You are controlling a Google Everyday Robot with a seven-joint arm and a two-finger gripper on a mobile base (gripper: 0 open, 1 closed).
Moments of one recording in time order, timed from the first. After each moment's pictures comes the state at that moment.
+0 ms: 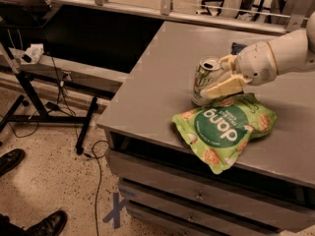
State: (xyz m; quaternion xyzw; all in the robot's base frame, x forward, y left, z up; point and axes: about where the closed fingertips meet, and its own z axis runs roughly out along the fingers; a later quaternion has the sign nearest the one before) arm 0.558 -0.145 0.885 -0.58 0.65 0.32 0.38
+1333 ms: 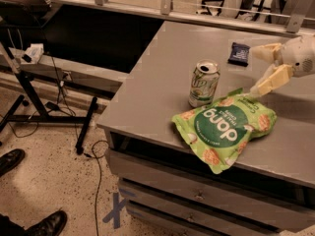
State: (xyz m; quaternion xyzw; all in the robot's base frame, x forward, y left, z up) arm 0.593 -0.256 0.889 -0.51 0.70 0.28 0.40
